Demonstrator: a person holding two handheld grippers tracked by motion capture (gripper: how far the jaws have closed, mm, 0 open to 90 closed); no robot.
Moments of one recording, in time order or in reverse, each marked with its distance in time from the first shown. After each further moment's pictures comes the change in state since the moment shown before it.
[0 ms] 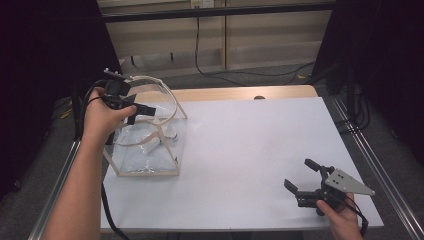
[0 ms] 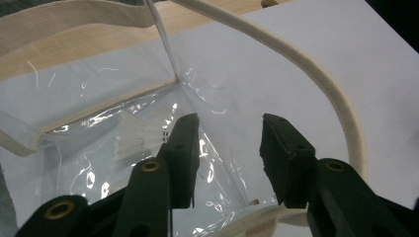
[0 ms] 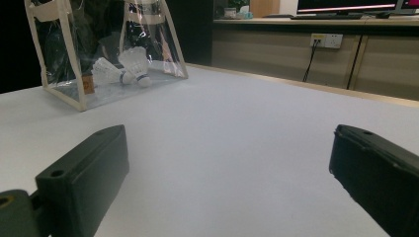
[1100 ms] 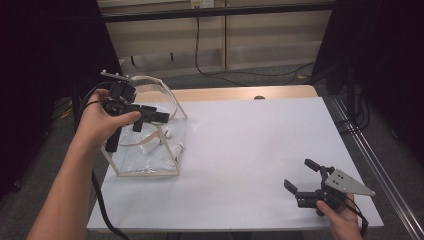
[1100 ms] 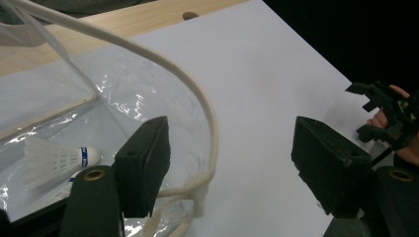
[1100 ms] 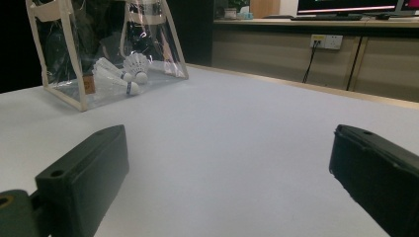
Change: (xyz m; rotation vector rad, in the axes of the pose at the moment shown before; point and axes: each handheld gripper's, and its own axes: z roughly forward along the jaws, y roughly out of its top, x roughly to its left) left arm -0.041 -0.006 -0.017 -0.042 -0.226 0.084; right arm 0.002 0.001 0.000 0.002 0.000 -0.007
